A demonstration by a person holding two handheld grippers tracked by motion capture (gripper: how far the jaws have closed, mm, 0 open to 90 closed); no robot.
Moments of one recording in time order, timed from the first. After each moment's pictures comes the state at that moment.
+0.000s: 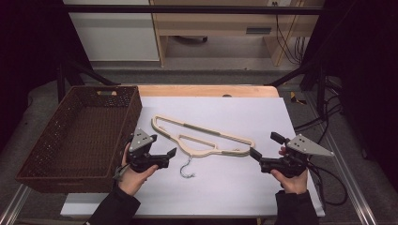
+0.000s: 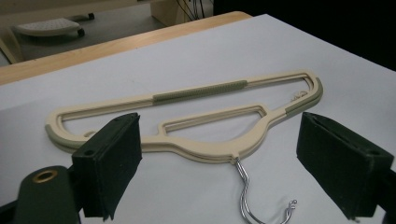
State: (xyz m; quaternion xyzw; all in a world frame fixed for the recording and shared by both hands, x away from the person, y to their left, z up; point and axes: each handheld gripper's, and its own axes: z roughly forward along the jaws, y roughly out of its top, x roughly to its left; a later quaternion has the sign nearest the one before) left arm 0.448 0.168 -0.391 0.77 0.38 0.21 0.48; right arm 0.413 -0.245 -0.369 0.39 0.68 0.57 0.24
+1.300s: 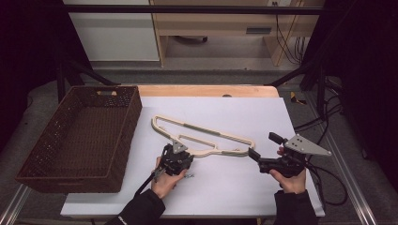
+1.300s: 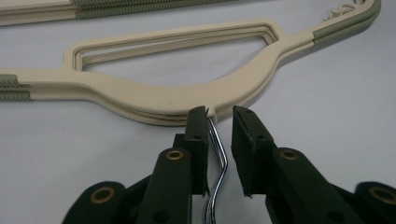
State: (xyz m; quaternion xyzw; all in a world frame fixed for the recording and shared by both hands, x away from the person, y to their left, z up) left arm 0.473 0.096 -0.471 0.81 0.42 0.17 0.38; right arm 0.415 -0.243 -0.372 0.38 0.69 0.57 0.24
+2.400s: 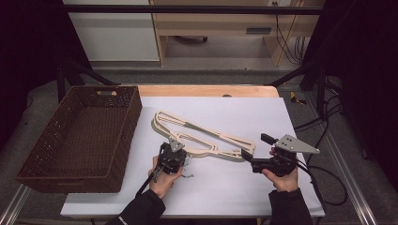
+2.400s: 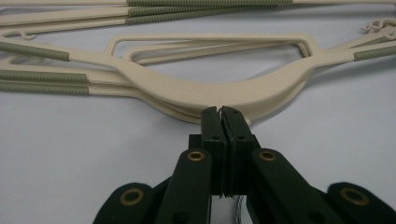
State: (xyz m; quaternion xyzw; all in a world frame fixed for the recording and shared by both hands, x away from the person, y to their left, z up) left arm 0.471 0.103 -0.459 0.80 0.45 0.20 0.35; right arm 0.424 -0.227 -0.383 0.38 0.71 0.56 0.23
